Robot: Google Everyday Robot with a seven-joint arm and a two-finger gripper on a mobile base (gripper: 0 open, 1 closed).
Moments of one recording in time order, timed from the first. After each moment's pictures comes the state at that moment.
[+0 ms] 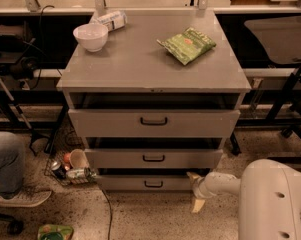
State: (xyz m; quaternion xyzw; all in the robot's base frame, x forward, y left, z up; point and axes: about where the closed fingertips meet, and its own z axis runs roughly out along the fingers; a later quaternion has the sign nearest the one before) arm 0.600 -0.213 0.198 -0.71 0.66 0.00 0.23
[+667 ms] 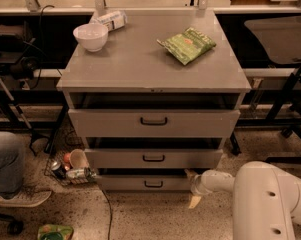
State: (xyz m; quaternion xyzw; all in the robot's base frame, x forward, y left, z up) arm 0.626 -0.202 0.184 -0.70 0.67 -0.01 0.24
